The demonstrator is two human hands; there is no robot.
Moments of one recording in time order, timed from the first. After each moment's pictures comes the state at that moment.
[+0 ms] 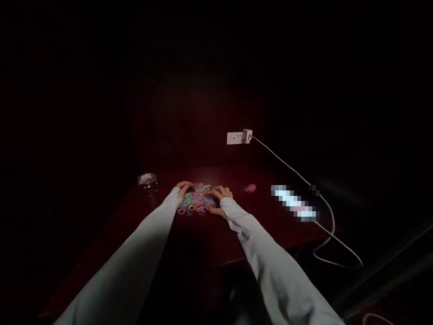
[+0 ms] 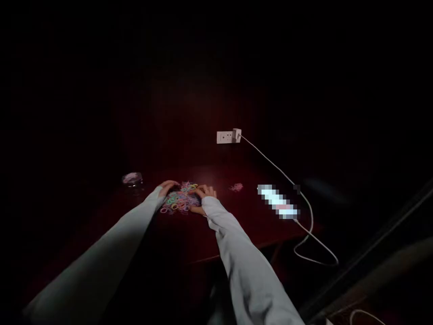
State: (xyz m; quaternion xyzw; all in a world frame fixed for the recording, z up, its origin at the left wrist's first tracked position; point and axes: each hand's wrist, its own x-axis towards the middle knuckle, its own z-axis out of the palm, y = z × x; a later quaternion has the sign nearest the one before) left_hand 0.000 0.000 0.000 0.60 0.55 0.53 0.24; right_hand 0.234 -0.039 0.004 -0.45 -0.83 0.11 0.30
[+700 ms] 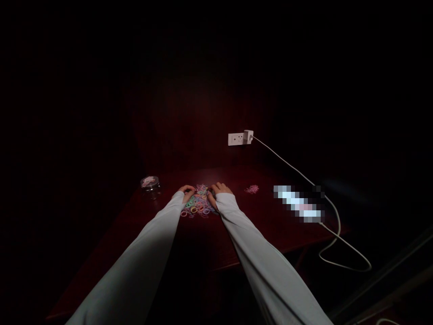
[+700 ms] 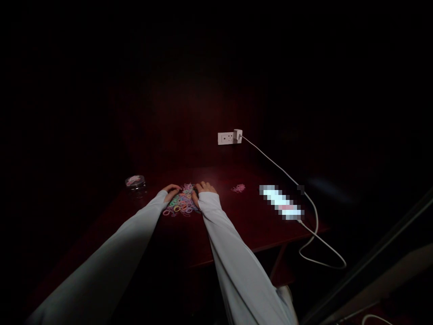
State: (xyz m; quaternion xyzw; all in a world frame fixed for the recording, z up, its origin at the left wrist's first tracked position) left_hand 0.005 -0.003 -0.008 0.58 0.60 0.49 0.25; right_hand 0.212 -0.022 0.009 -0.47 -0.82 -0.03 0.32
